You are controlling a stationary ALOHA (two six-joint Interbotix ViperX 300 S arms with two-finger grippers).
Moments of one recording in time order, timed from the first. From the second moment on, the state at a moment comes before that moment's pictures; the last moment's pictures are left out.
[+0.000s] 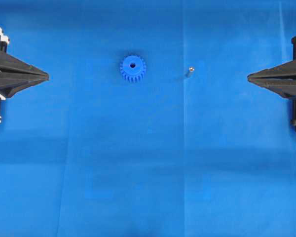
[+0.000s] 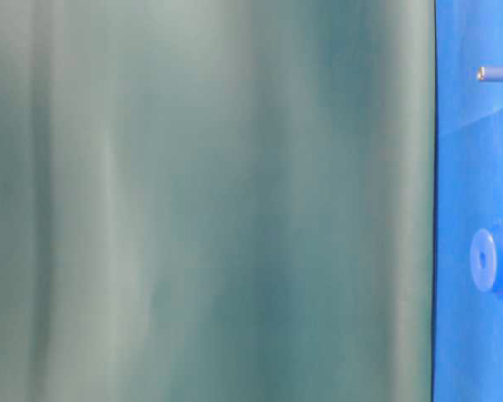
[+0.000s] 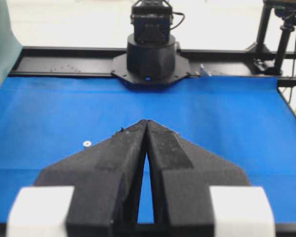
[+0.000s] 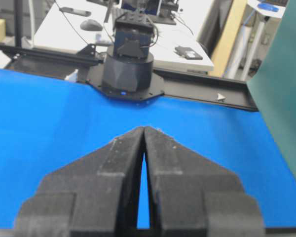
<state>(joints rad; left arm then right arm) 0.00 -0.97 1.18 0.00 -0.29 0.00 0.00 -0.96 1.17 0.00 -0.29 0.00</state>
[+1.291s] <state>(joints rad) 0.01 -0.99 1.18 0.00 -0.25 -0.01 -0.20 -0.07 1.12 0.17 -0.72 -0.01</state>
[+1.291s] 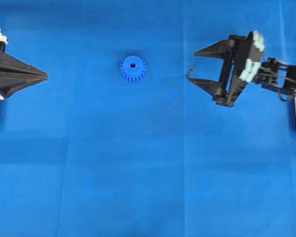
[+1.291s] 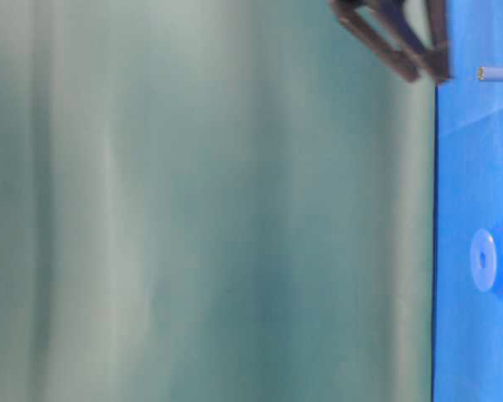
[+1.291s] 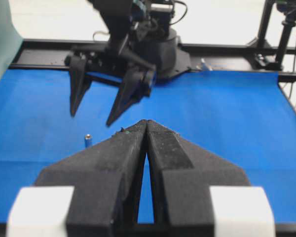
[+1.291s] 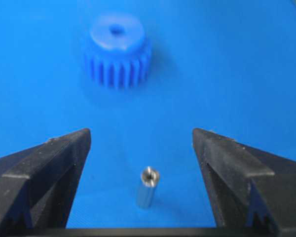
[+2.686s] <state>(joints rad) 0.01 -1.00 1.19 0.00 -0.24 -0.01 -0.20 0.04 1.08 0.25 -0.71 0.01</state>
